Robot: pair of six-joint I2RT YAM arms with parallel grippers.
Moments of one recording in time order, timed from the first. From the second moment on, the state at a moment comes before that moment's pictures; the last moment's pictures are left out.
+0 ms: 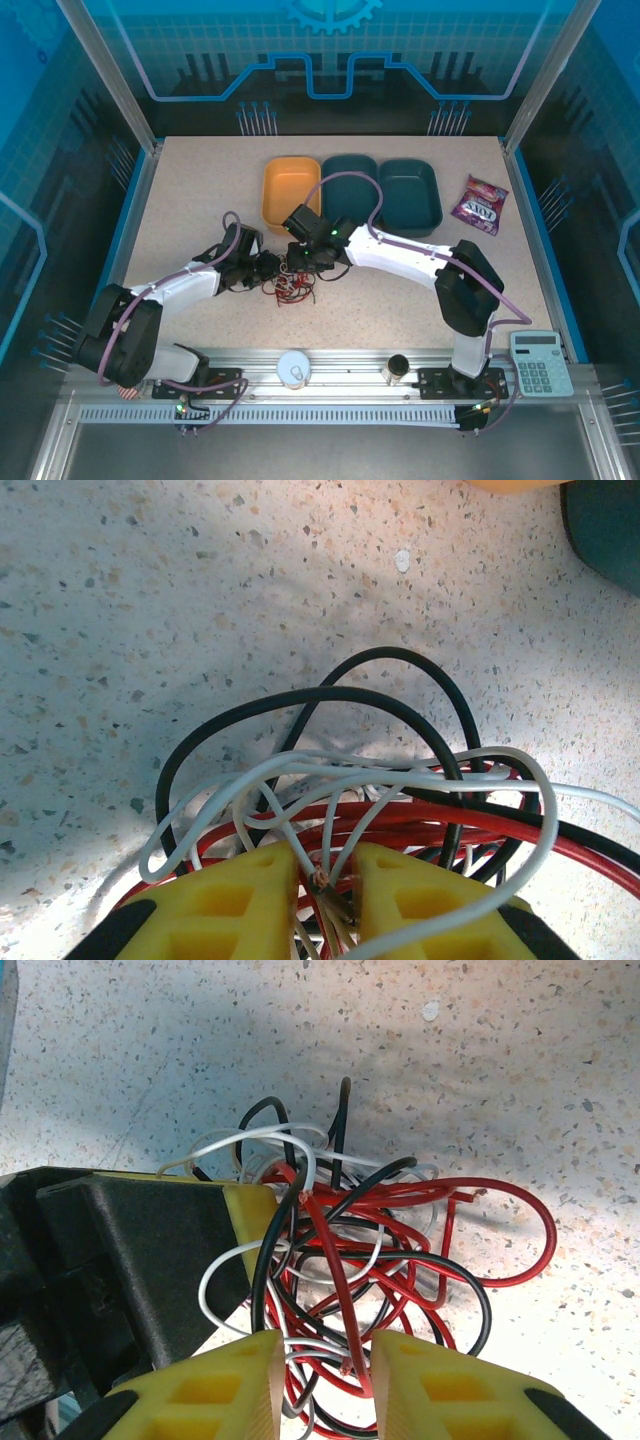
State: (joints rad) left arm -0.34 1.37 0.60 -0.18 0.29 -0.80; right arm 0.93 1.86 1.46 -0.67 -0.02 0.80
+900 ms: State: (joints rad) left arm -0.34 1.40 0.60 -0.18 0.26 -0.85; right arm 0.89 1.59 1.45 -0.80 0.17 0.69
